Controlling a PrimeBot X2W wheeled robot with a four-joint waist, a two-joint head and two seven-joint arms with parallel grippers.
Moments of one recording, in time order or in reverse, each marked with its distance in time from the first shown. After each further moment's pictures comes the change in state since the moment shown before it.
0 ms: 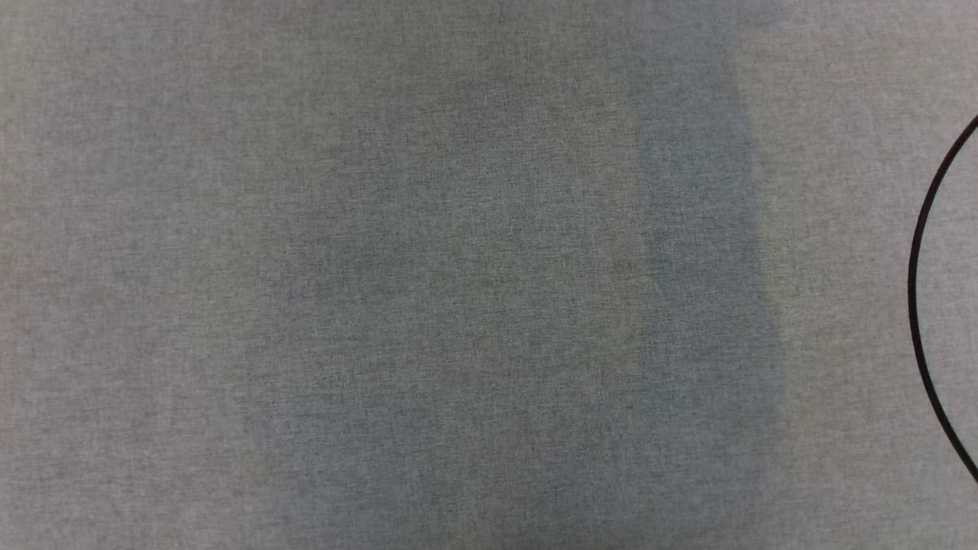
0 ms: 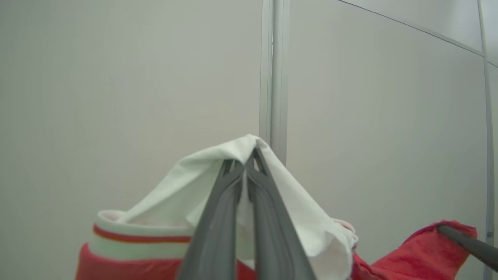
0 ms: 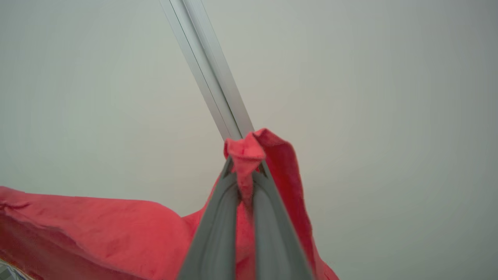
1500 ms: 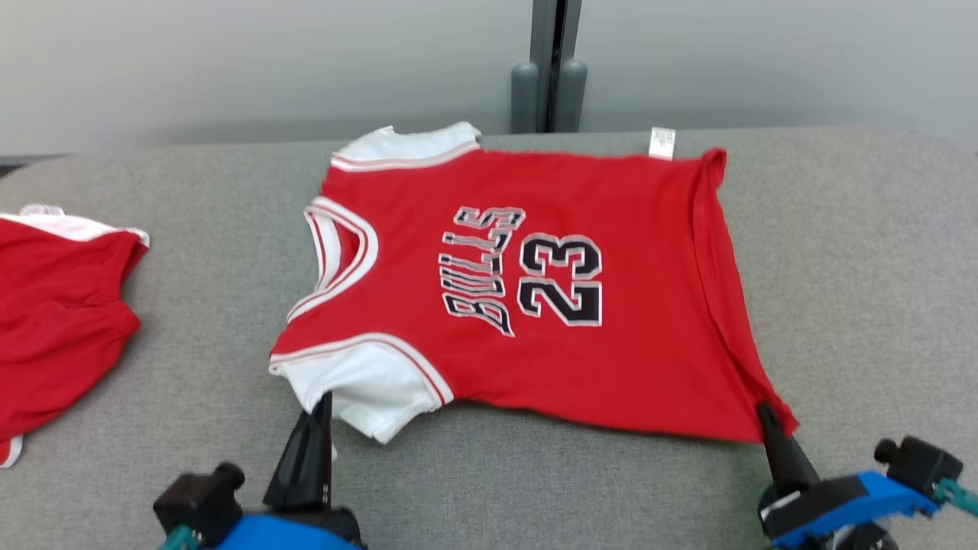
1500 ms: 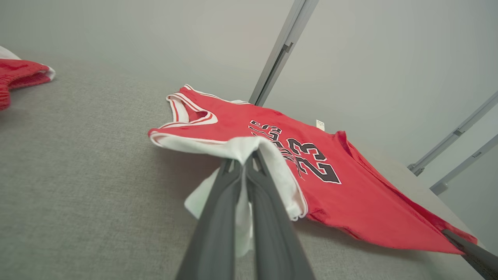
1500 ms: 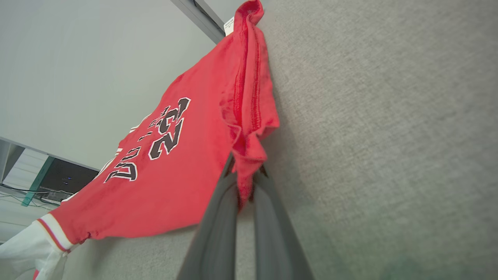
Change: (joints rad) left arm 1.729 0.075 -0.007 -0.706 -0.100 0.192 -0.108; right arm 1.562 -0.013 0.181 -0.499 0.415 0.000 -0.092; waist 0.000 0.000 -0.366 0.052
